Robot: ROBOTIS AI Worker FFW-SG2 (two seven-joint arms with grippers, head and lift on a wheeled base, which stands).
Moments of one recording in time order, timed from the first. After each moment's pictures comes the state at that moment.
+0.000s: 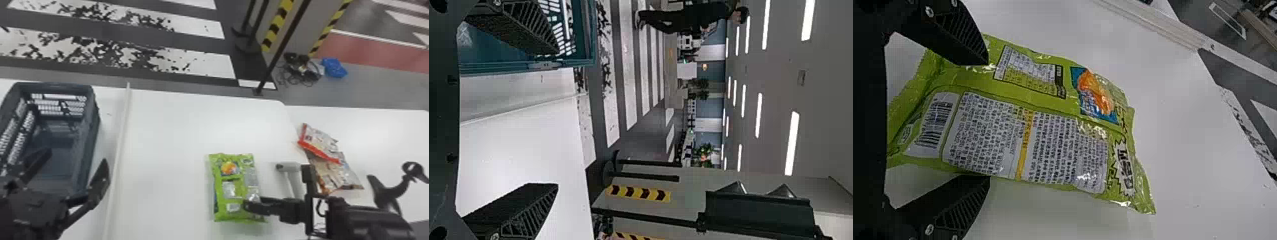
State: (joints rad) left arm 0.71 0.17 -0.11 -2.18 0.03 0.06 -0.08; right arm 0.27 -0.41 -0.22 -1.51 -0.30 0.80 0.88
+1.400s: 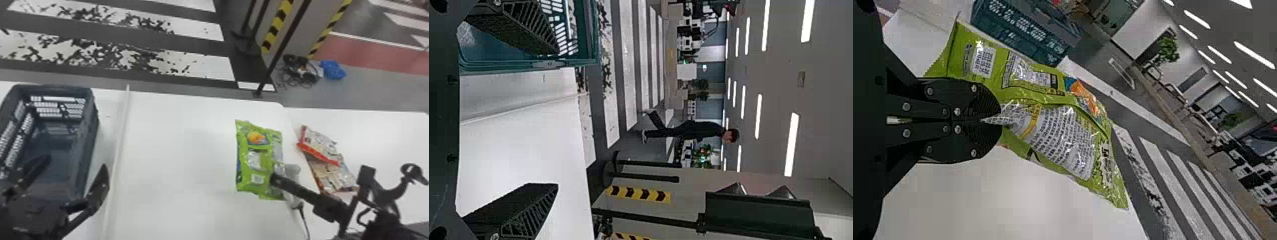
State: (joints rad) left arm 0.73 0.17 -0.12 -2.17 0.03 0.04 -0.07; right arm 0.47 -0.37 -0.52 -1.74 -0.63 0.74 0.95
